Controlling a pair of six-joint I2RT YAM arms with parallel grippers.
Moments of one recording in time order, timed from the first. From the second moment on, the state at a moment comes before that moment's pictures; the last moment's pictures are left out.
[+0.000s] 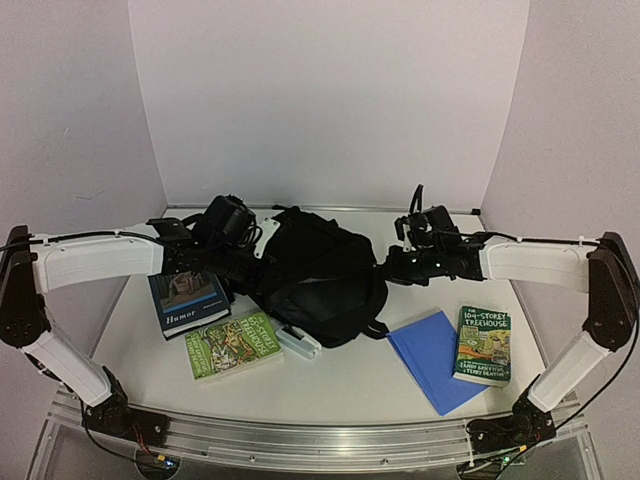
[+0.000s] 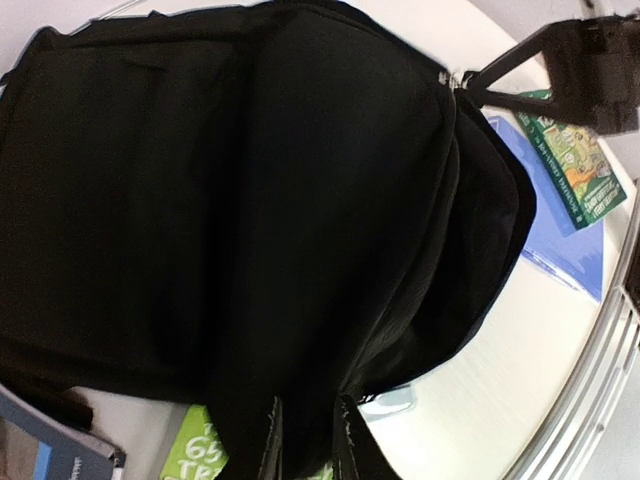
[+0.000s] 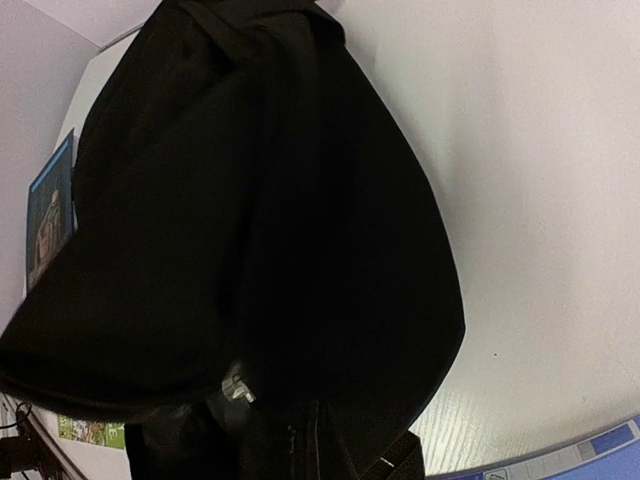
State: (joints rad) left arm -0.84 1.51 1.13 -0.38 0.08 -0.18; right arm 0.63 1.59 1.05 -0.22 -0.06 0.60
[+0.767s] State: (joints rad) left arm -0.95 1.98 1.62 -0.33 0.38 -0.16; right arm 0.59 1.41 0.91 -0.18 -0.19 0.60
